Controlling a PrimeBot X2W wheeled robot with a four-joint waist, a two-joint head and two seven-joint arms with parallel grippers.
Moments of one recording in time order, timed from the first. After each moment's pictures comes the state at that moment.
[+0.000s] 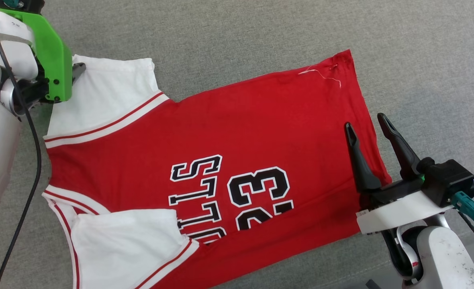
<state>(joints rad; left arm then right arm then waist) -1.09 0.56 -0.56 0.77 -0.70 -0.13 0.71 -0.17 -0.10 0.17 -0.07 0.22 0.13 -0.17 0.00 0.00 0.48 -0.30</state>
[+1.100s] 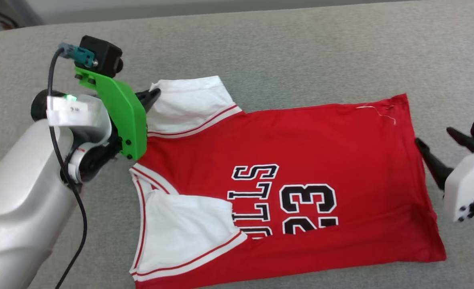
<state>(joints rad) -0.77 0.58 -0.60 0.17 -0.87 -0.02 0.54 -0.22 -0.49 0.11 -0.13 0.39 0.13 0.49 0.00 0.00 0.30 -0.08</state>
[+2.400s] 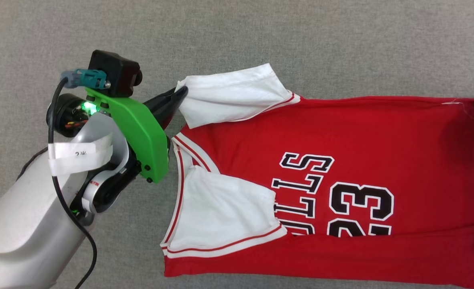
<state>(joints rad) -0.66 0.61 -0.60 -0.16 -0.84 0.09 0.46 -0.60 -0.60 0.17 0.31 0.47 0.13 0.69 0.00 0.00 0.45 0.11</state>
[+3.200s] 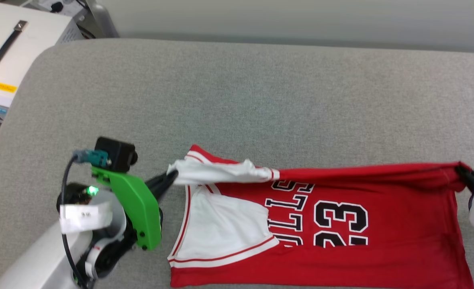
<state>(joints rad) -0.38 0.64 -0.60 -0.12 -0.92 0.11 0.40 -0.26 -0.56 0.08 0.19 0.60 0.13 0.49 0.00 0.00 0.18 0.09</state>
